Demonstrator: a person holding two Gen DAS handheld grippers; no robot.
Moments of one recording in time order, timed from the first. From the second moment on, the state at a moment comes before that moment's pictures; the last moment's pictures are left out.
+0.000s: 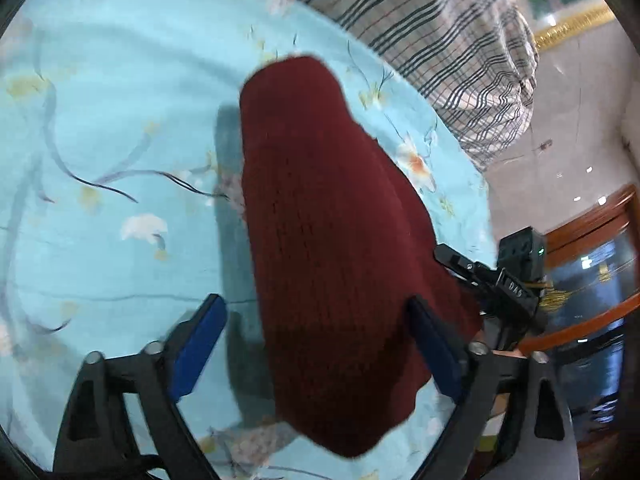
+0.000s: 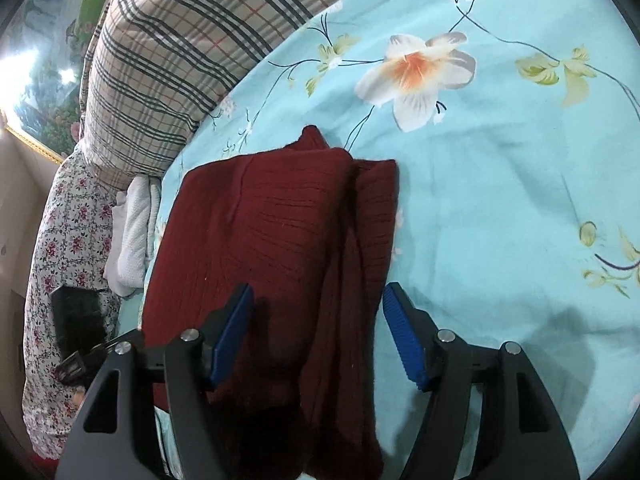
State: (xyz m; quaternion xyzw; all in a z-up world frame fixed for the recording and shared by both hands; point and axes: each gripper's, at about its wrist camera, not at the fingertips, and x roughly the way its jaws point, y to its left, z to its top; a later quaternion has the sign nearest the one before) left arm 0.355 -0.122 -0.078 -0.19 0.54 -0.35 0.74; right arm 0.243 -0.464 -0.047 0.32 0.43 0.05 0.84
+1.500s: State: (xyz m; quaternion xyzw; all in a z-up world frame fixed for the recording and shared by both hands) left arm 0.259 0.085 -0.106 -0.16 0.53 -0.27 0.79; right arm 0.233 -0.217 -0.079 0.25 0.47 0.18 0.82
